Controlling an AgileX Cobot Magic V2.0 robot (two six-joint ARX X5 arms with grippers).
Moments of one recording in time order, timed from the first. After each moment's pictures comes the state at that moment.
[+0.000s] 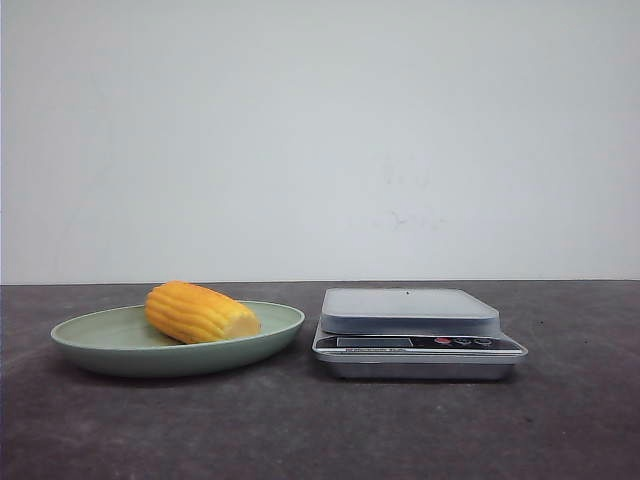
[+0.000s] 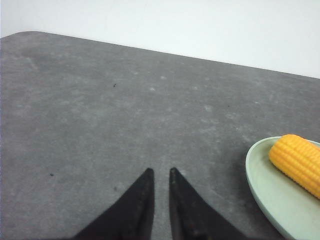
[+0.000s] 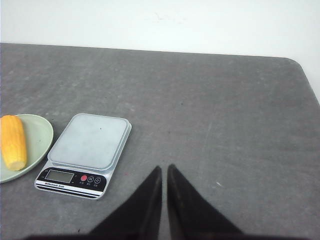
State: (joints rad) left arm -0.04 0.00 0.03 -0.18 -0.10 -0.16; right arm 0.53 0.38 1.13 -1.13 0.31 0.22
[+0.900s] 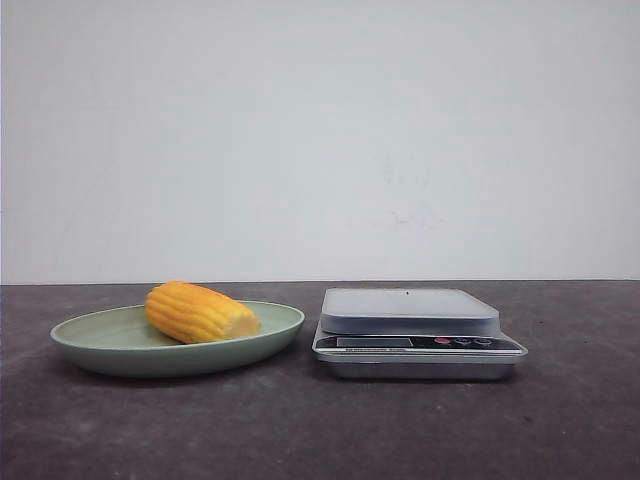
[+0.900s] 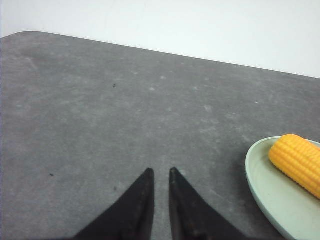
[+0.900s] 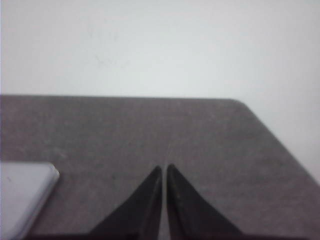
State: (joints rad) left arm -0.04 0.00 0.03 -0.18 -0.10 -0.16; right arm 0.04 0.03 0.26 -0.29 0.07 0.01
